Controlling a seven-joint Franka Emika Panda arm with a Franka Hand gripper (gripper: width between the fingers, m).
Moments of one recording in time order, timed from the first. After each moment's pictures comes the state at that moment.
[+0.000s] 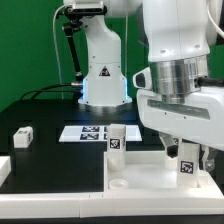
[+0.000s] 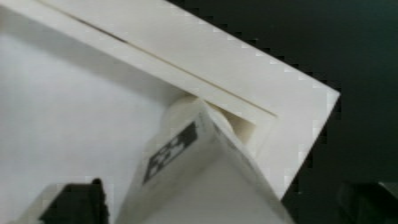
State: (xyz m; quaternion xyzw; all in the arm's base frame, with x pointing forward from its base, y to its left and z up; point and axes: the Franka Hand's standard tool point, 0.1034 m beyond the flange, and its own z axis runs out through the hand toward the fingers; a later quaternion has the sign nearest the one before) arm 0.632 0.116 0.068 -0.87 0.48 0.01 0.07
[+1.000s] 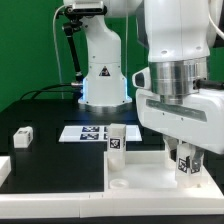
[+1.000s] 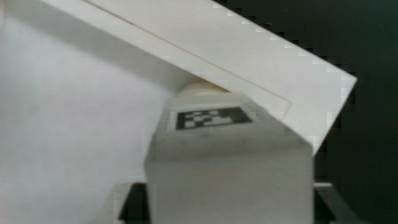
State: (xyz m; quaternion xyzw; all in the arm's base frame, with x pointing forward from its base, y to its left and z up) arm 0.632 0.111 0.066 -0.83 0.55 0.00 0.06
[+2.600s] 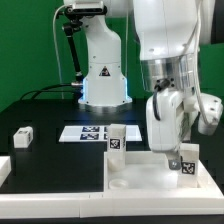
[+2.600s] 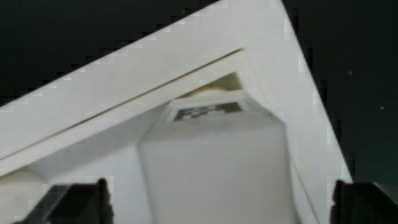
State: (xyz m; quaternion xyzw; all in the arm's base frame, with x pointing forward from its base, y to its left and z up) arm 0.621 0.104 0.086 -0.56 0.82 0.04 0.08
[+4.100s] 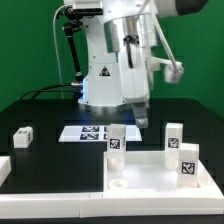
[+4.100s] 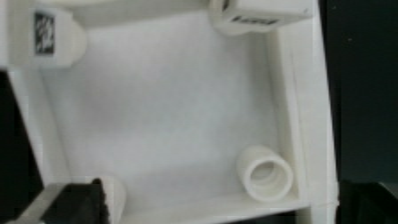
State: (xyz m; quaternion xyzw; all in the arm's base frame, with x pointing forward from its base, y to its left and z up) arm 0.578 0.038 0.126 -0.67 0.73 0.00 0.10
